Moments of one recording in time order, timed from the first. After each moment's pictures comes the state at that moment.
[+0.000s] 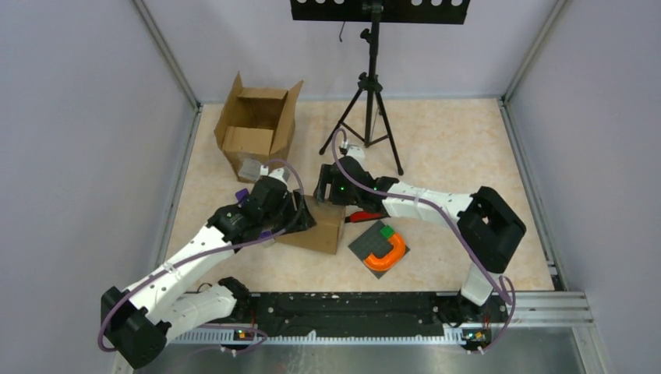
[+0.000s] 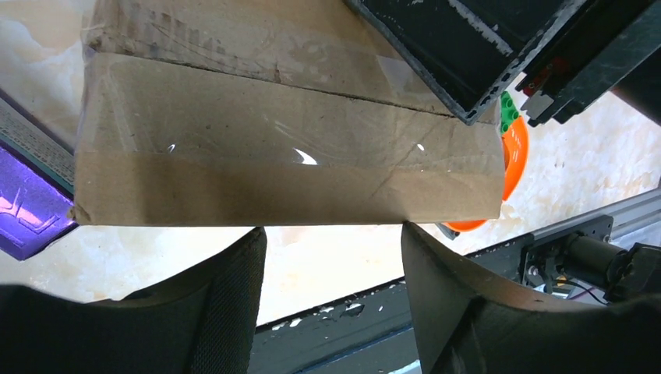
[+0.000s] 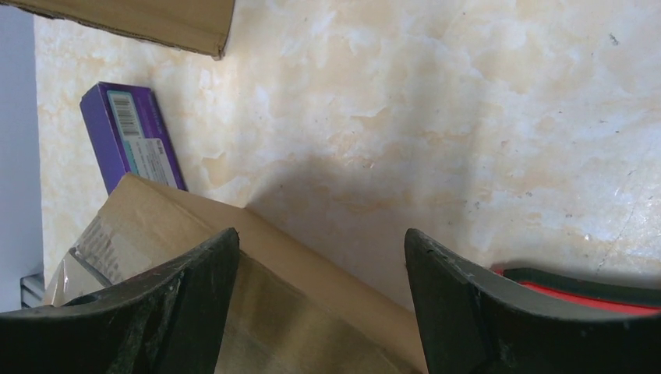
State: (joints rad) left arm -0.64 0.97 0.80 -0.64 0.01 -0.76; right arm 0.92 1.73 1.18 -0.14 0.21 0.83
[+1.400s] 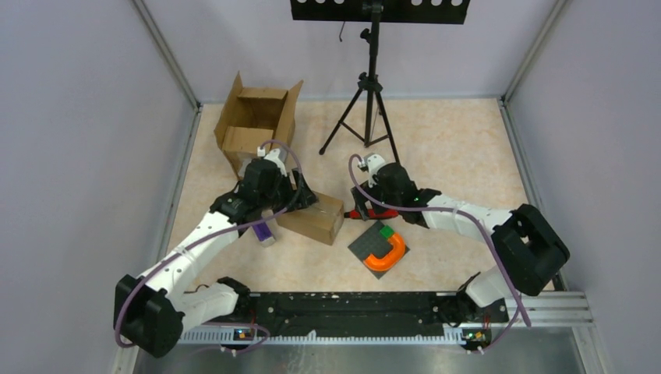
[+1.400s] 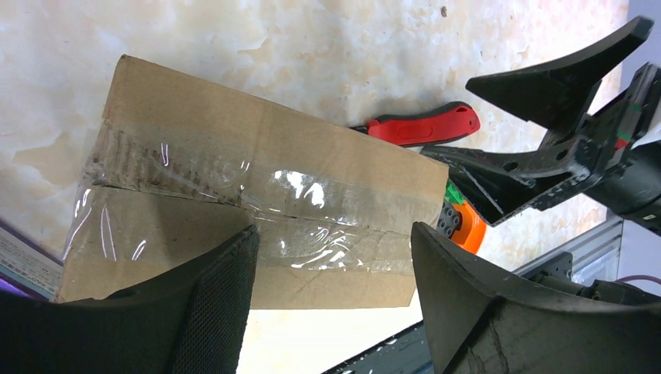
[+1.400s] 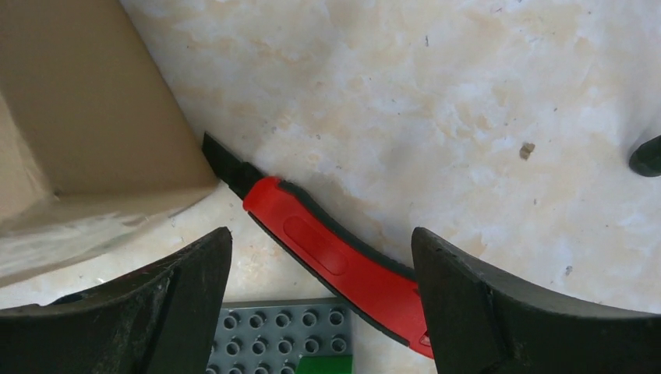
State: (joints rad) left arm -0.47 1.07 0.80 -0.41 0.15 -0.65; right arm 0.71 1.47 0.81 -0.02 0.00 0.10
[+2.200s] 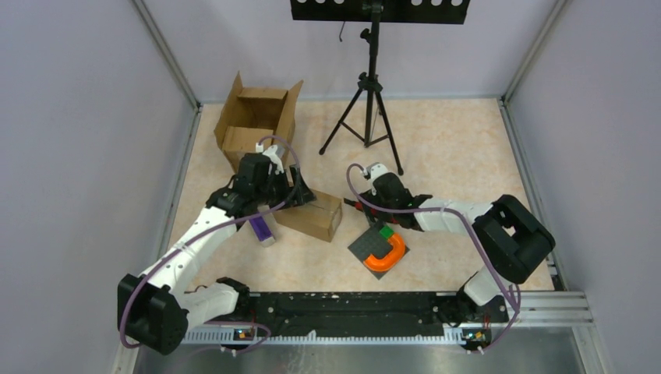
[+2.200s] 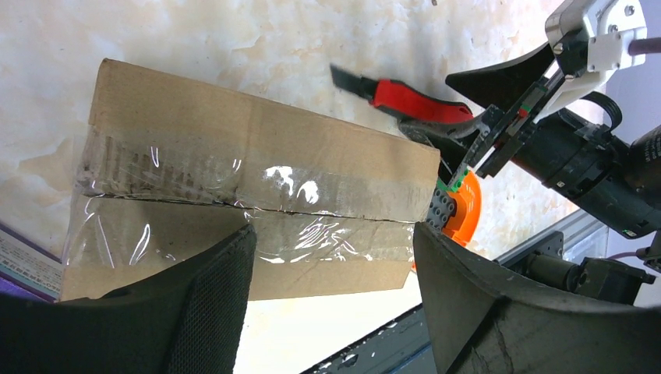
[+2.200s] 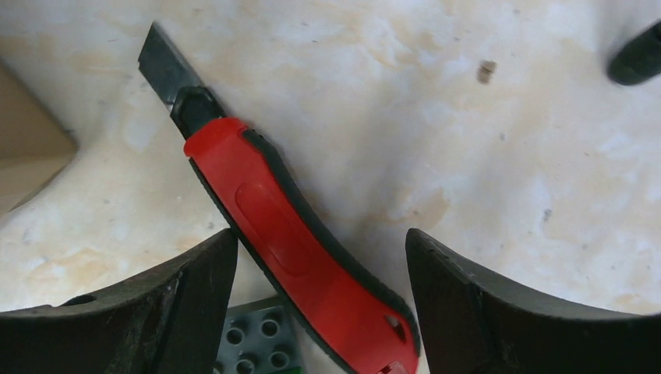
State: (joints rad) left arm -0.39 1.10 0.85 -0.45 0.27 -0.58; right arm 0.72 1.58 0.75 0.02 0.16 0.11
